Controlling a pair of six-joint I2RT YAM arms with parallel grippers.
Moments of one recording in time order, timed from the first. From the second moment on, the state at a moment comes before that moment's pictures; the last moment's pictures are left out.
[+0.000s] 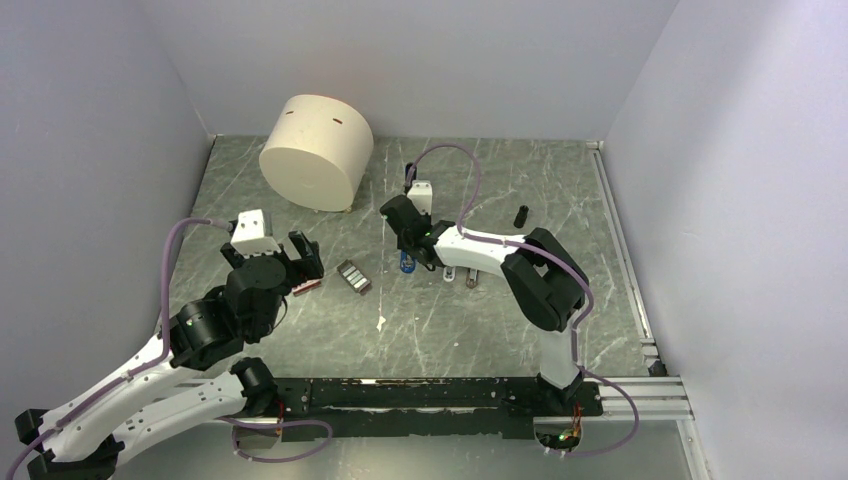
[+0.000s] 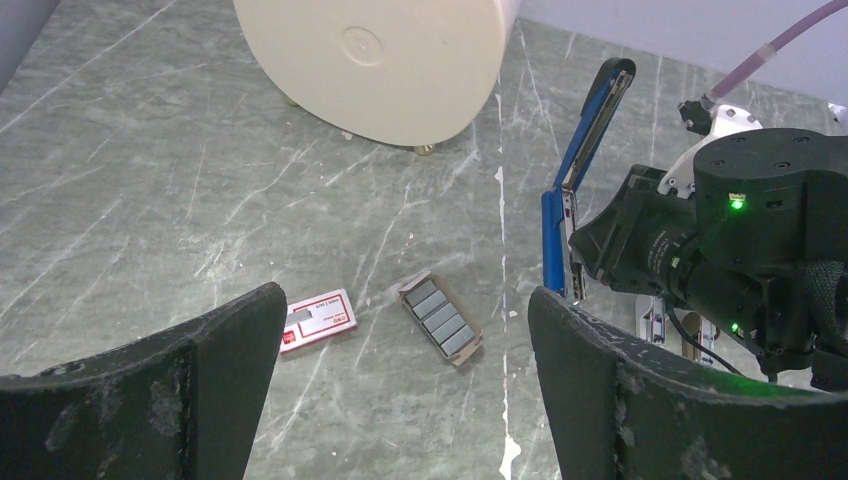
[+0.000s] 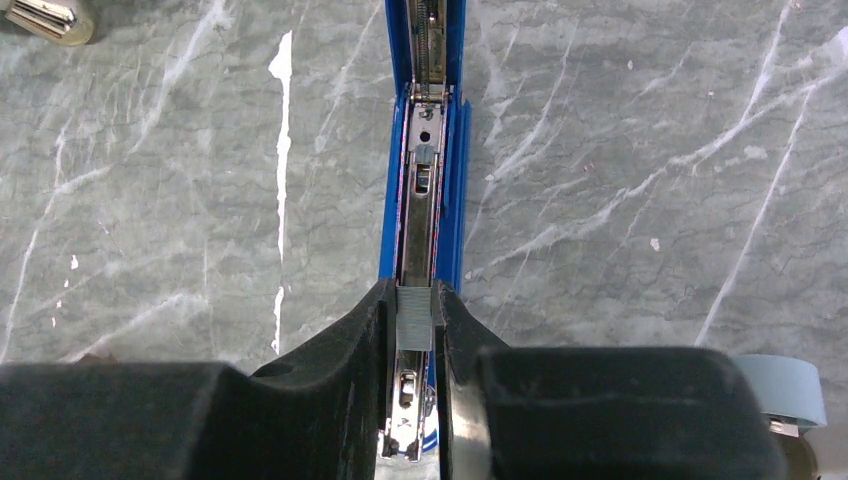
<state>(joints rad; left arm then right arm) -0.93 0.61 0.81 -0.59 -0.89 -0.58 0.82 1.95 1.28 -0.16 0.50 0.59</state>
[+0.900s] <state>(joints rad) -0.93 0.62 0.81 -0.59 -0.89 -0.58 0.82 1.93 1.28 -0.15 0.49 0.59</state>
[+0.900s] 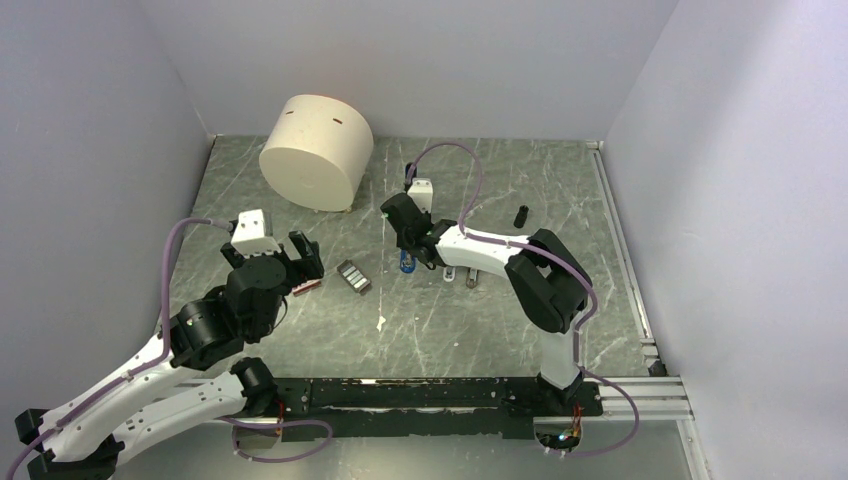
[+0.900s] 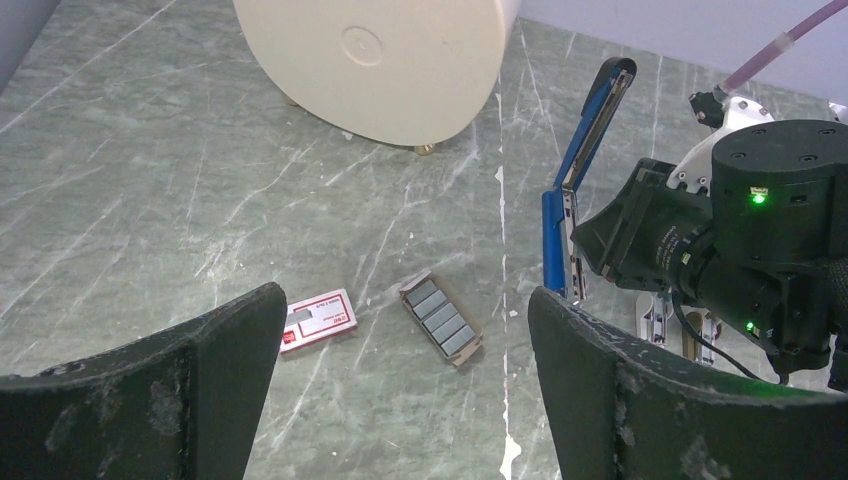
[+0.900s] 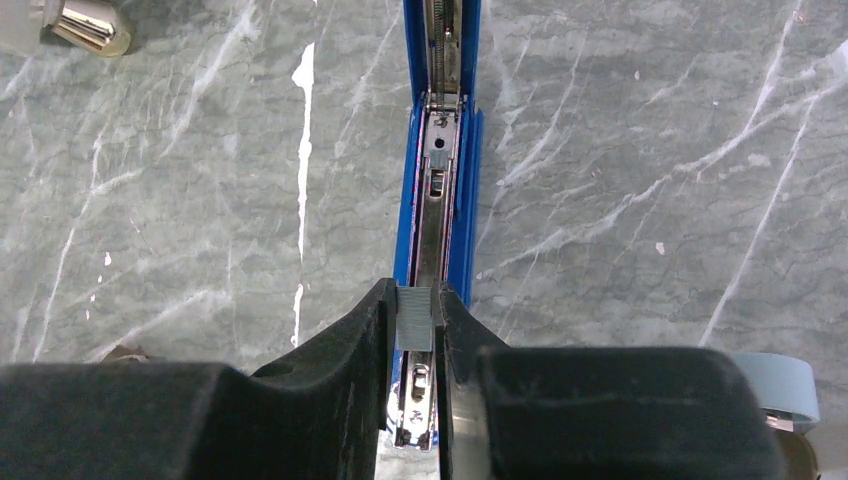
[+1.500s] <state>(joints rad) -0.93 0.62 0.81 -0.59 -0.89 -0.58 0.82 1.94 1.28 -0.15 0.49 0.59</state>
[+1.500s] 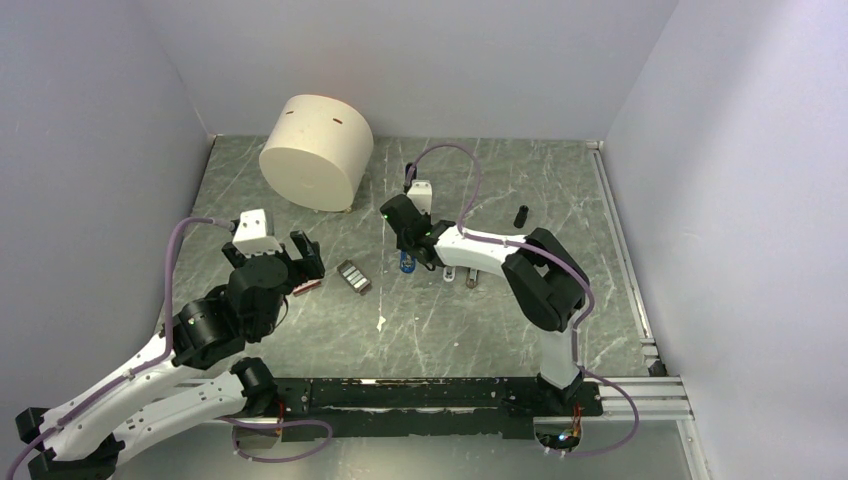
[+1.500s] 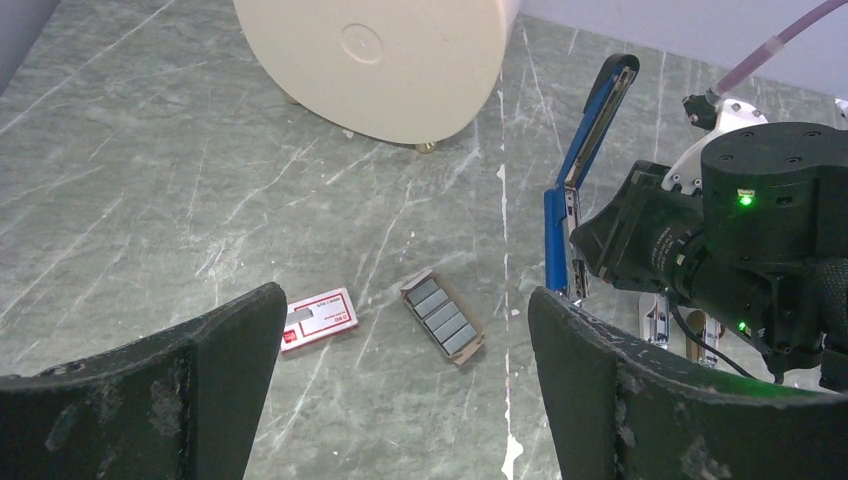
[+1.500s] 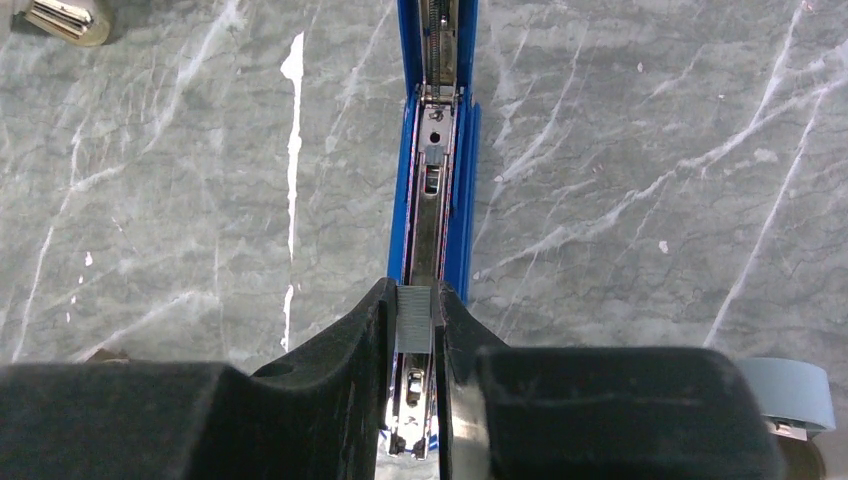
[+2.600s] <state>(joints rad) -0.93 0.62 0.81 -0.58 -0.88 -0.57 0.82 1.92 1.28 -0.17 0.47 0.59</state>
